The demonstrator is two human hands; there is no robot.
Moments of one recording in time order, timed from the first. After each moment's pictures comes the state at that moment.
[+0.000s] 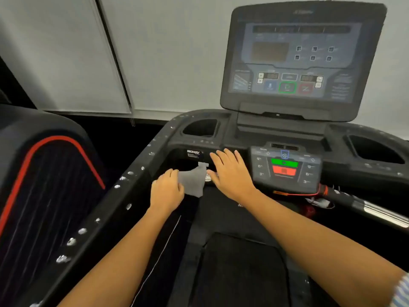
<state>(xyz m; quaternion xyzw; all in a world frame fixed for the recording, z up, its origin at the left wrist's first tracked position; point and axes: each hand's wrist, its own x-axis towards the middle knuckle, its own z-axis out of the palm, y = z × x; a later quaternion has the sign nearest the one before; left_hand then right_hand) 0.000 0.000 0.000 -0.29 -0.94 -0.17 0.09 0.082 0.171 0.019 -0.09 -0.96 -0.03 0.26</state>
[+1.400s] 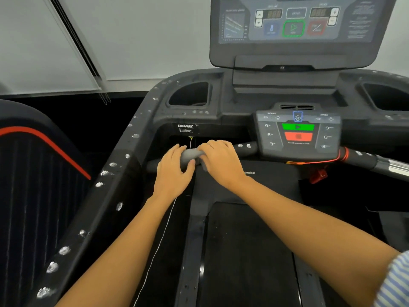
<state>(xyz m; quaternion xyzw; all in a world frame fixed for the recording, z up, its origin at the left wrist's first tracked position) -0.035 0.021 -0.033 -0.36 -0.87 -0.34 0.01 0.034 0.156 -0.036 -0.09 -0.95 0.08 0.29</state>
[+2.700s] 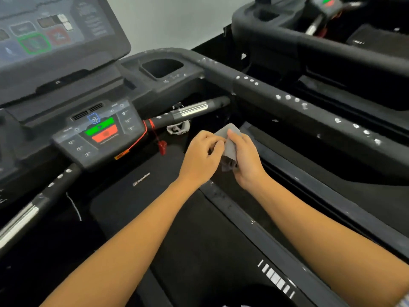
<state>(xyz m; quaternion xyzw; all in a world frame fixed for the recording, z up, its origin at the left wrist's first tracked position) 0.296 0.188 0.007 -0.72 -0.53 -0.37 -0.26 0.410 0.191 -0.003 -0.48 -0.28 0.64 0.54</state>
